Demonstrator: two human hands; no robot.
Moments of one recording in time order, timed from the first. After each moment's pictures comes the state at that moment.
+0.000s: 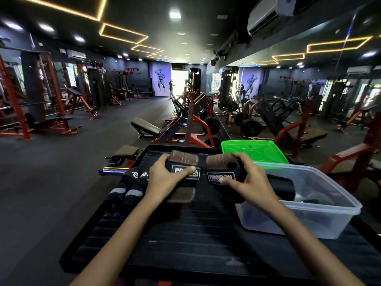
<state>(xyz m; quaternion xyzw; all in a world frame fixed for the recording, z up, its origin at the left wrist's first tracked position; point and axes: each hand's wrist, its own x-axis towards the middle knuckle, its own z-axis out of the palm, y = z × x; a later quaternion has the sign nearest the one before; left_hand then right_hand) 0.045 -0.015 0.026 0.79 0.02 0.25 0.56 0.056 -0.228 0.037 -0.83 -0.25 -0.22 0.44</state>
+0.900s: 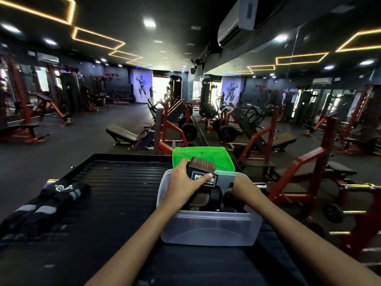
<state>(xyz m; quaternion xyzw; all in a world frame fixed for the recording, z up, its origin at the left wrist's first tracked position) 0.116 -0.248 0.020 0.81 -0.07 0.28 0.51 0.171 -0.432 0.004 -0.99 -0.06 -0.10 0.07</state>
